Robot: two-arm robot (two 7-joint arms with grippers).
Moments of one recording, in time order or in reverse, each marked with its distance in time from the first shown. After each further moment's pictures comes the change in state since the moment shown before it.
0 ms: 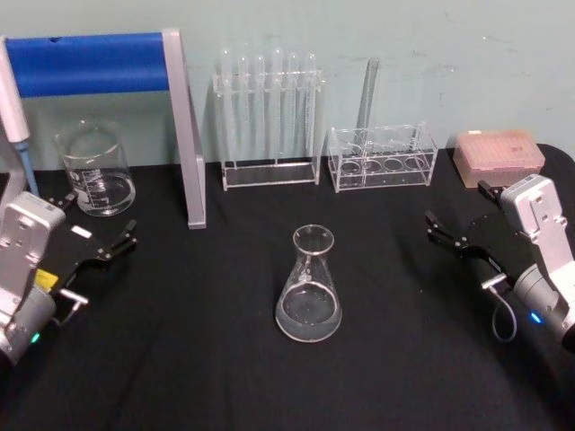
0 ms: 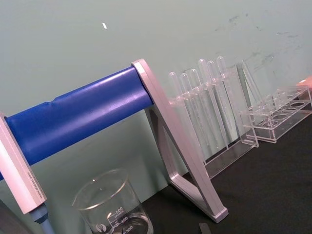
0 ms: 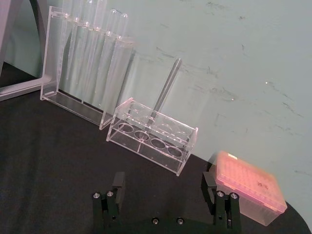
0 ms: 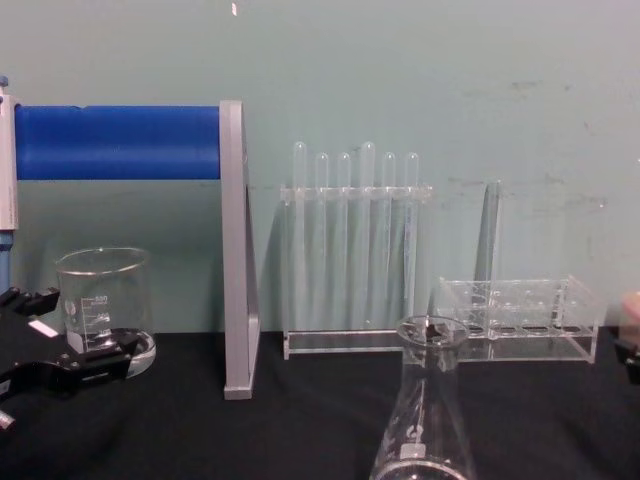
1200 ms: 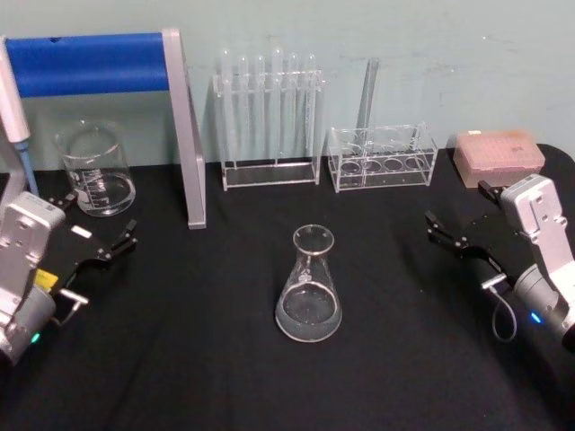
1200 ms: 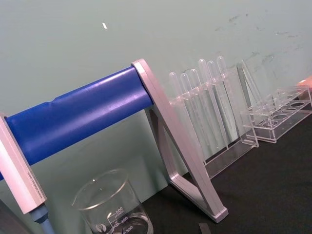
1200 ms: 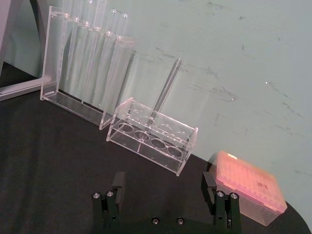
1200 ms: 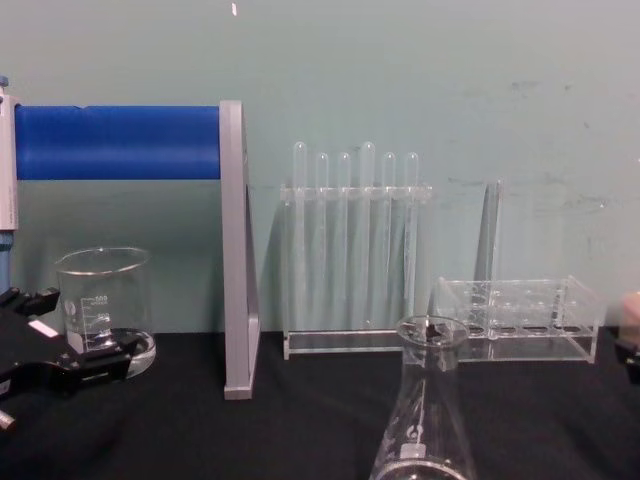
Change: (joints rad) left arm 0.000 0.000 0.000 0.000 0.000 0.000 0.000; right arm 0.000 0.000 0.000 0.000 0.000 0.000 0.000
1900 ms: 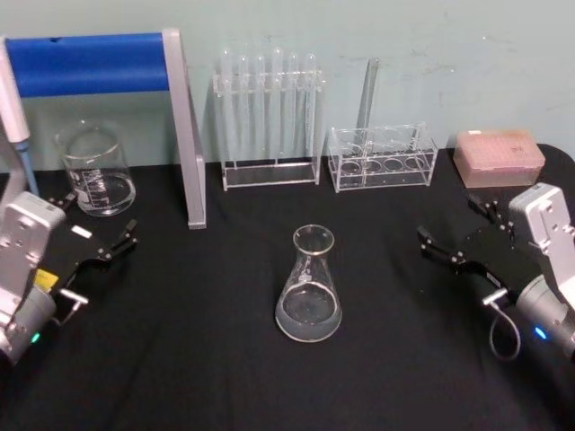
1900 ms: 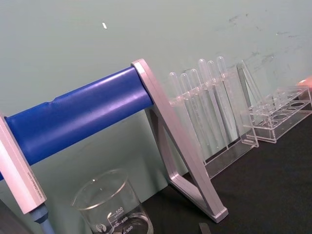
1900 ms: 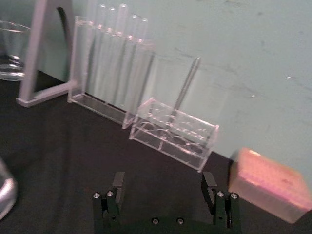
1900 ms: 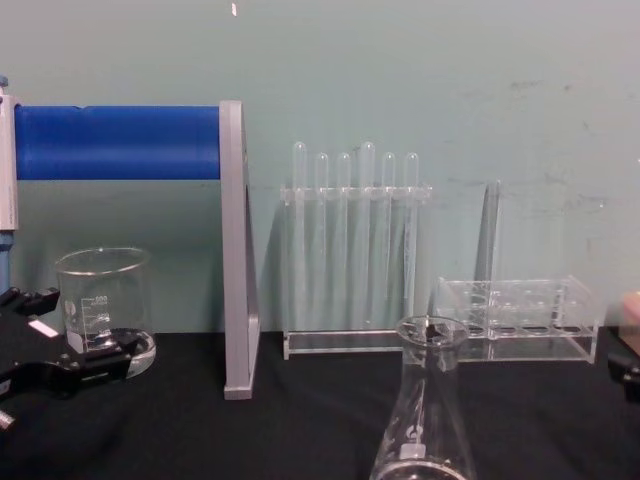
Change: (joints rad) left arm 0.000 0.000 0.000 0.000 0.000 0.000 0.000; right arm -0.062 0.014 0.040 -0.065 0.053 0.014 0.092
